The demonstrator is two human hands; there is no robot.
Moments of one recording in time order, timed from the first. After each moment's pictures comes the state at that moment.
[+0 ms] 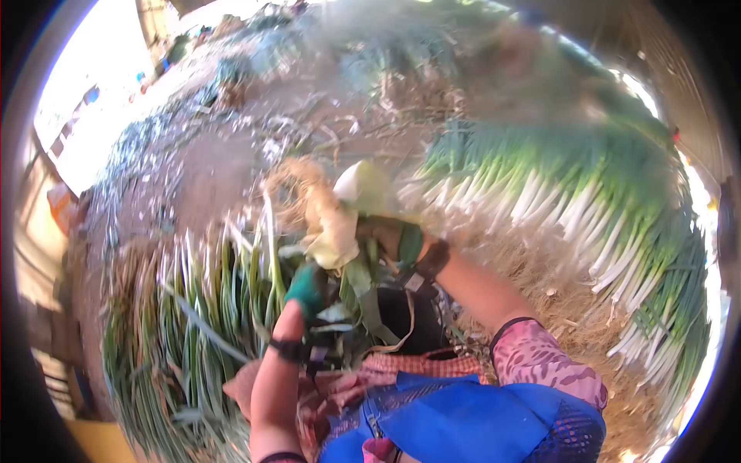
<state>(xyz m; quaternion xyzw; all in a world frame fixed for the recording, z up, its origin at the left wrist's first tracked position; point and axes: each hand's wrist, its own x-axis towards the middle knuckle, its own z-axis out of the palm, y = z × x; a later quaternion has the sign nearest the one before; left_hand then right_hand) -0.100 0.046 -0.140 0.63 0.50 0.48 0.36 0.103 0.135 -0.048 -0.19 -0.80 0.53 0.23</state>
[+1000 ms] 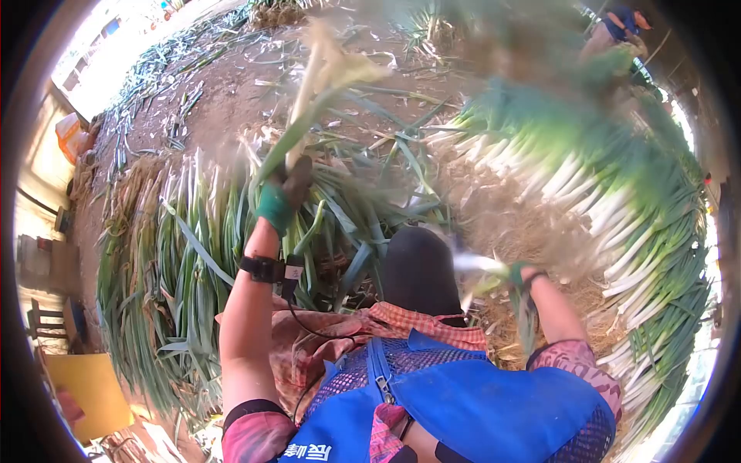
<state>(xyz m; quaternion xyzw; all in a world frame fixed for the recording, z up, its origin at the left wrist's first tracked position) -0.173 0.074 -0.153 0.45 0.54 0.61 0.35 0.414 0.140 -0.230 -0.59 -0.74 0.23 -0.22</state>
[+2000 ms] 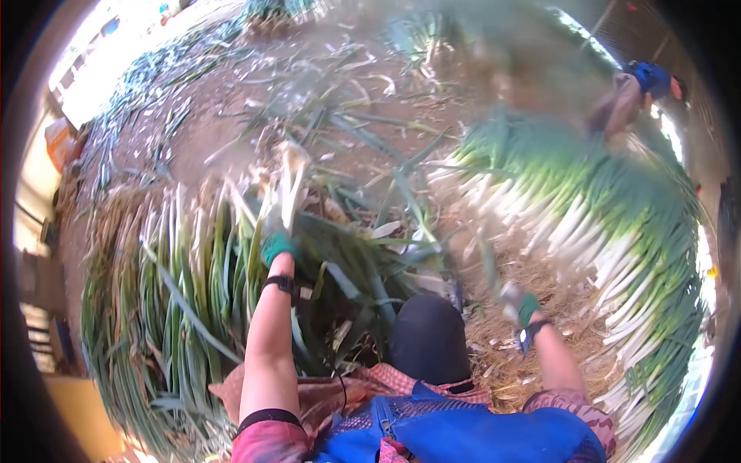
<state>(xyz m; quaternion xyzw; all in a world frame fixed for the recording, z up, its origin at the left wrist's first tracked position) -0.245 0.175 -0.326 0.43 0.89 0.13 0.10 0.416 0.162 -0.311 -0.75 -0.51 0.42 0.06</state>
